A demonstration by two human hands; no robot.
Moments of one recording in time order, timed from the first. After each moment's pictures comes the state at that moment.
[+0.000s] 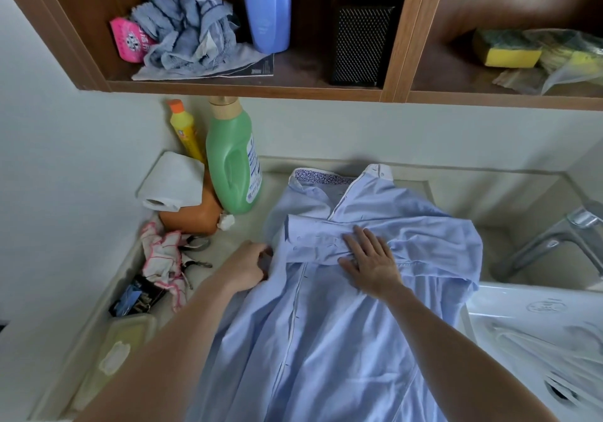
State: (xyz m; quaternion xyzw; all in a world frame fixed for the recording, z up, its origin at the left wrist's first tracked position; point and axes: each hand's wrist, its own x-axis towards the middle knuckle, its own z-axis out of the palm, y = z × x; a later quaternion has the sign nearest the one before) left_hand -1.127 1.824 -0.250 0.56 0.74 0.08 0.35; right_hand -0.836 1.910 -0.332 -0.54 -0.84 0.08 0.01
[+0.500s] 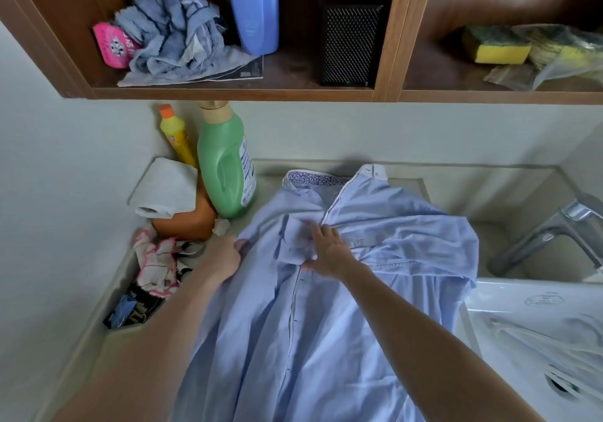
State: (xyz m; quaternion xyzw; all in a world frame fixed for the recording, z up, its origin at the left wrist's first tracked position) left_hand -1.150 1.834 -0.232 0.54 0.80 0.11 0.23; right_hand -0.921 1.919 -0.290 -0.50 -0.83 0.22 0.01
